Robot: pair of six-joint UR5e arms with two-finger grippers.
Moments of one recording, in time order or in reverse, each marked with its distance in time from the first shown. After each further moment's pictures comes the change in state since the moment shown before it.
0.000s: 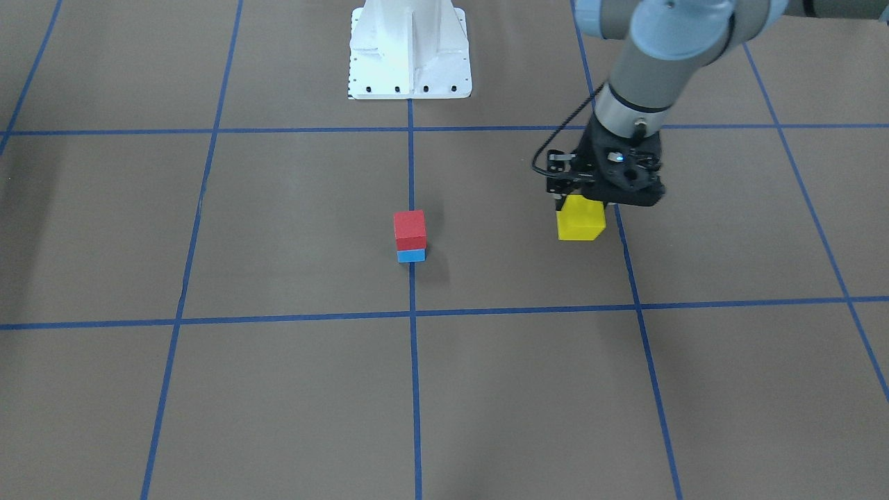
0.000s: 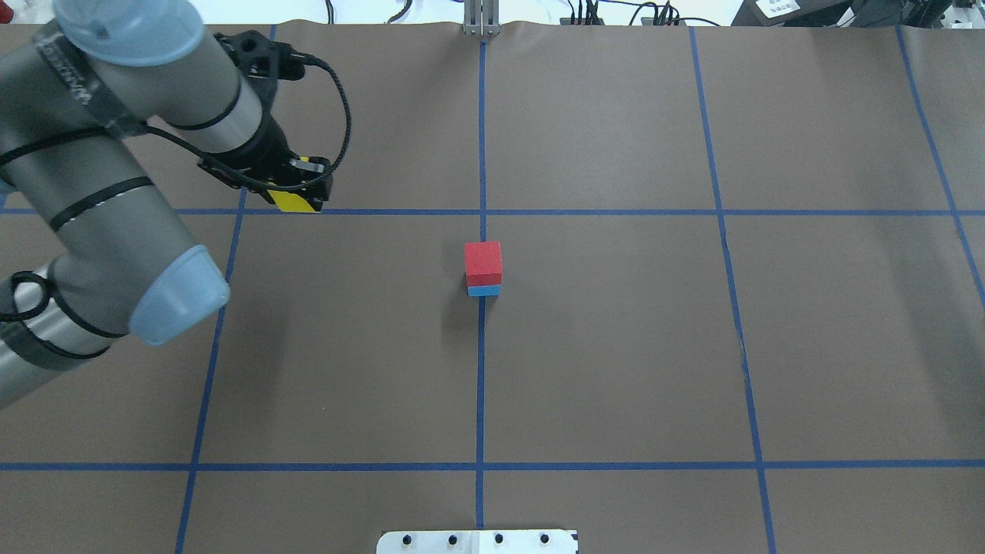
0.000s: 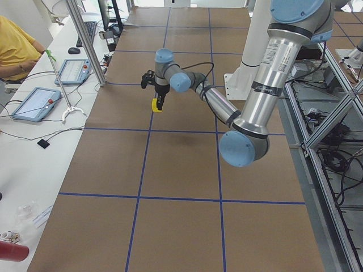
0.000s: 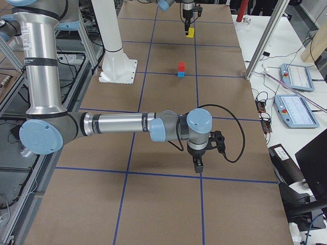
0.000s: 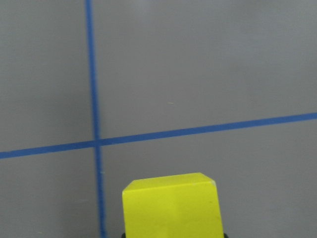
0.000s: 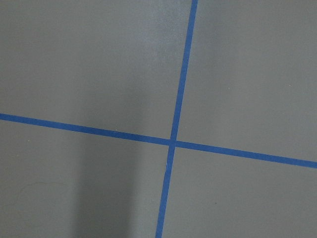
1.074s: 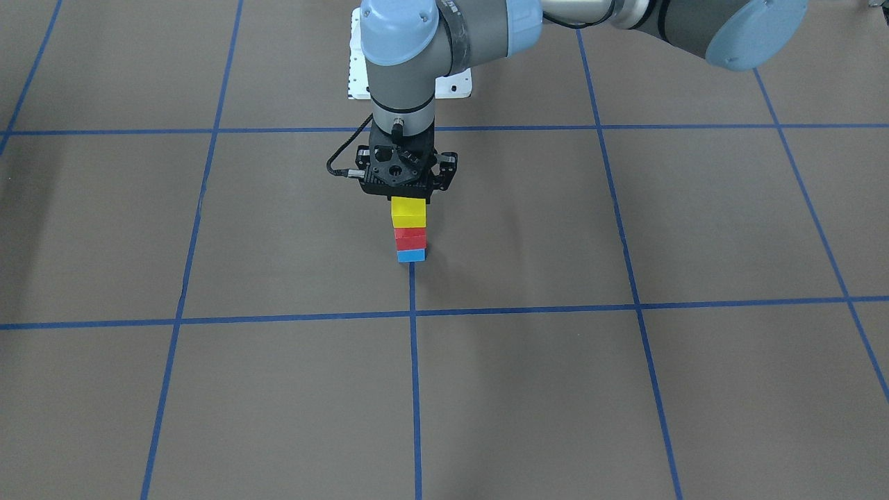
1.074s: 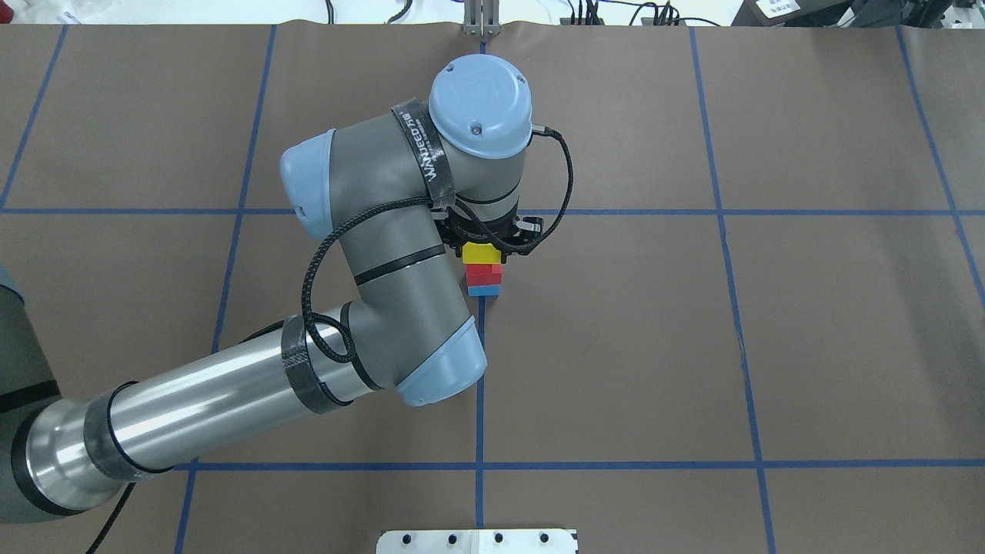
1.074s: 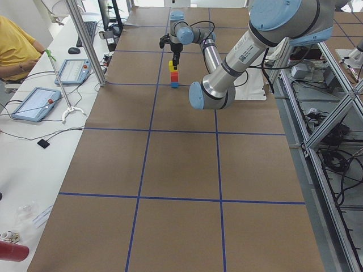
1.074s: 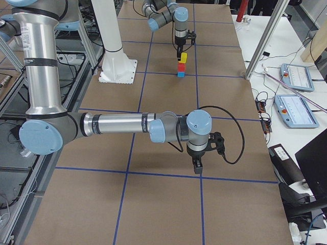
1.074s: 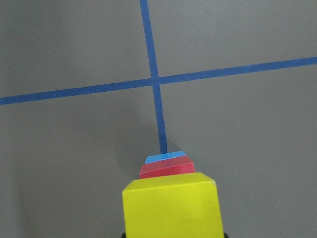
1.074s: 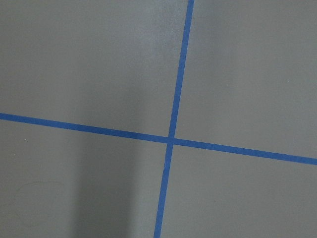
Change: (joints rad) left arm 0.227 -0.342 0.345 -0.017 0.146 -0.201; right arm 0.000 -0.001 -0.005 0.000 0.000 0.002
